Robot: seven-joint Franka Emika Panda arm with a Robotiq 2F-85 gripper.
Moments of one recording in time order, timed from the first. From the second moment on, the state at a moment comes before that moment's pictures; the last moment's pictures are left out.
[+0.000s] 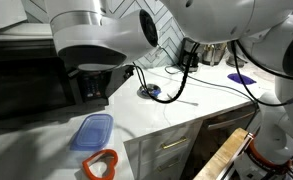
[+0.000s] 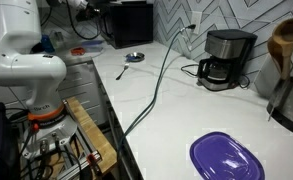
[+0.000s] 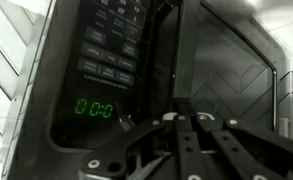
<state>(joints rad) 0.92 0.49 0.16 -1.26 2.06 3.89 -2.06</state>
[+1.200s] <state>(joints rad) 0.13 0.22 1.00 -1.43 2.51 4.22 -2.39</state>
